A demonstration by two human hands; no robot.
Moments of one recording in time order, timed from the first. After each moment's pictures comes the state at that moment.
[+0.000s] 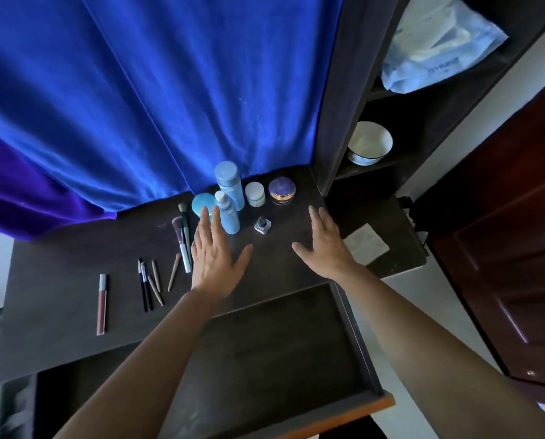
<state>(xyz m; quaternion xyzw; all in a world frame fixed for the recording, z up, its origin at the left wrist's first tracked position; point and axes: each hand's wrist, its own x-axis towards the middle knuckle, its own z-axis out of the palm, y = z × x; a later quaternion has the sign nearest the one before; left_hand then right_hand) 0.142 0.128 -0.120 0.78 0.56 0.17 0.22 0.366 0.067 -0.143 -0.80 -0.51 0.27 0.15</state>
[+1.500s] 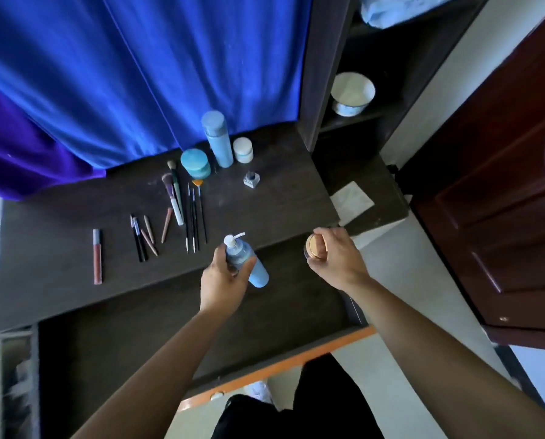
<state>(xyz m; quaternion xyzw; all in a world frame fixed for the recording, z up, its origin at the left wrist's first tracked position) 0.105 -0.007 -0.139 0.64 0.62 0.18 0.42 0.342 -0.079 -0.168 -0.82 -0.48 0.25 0.15</state>
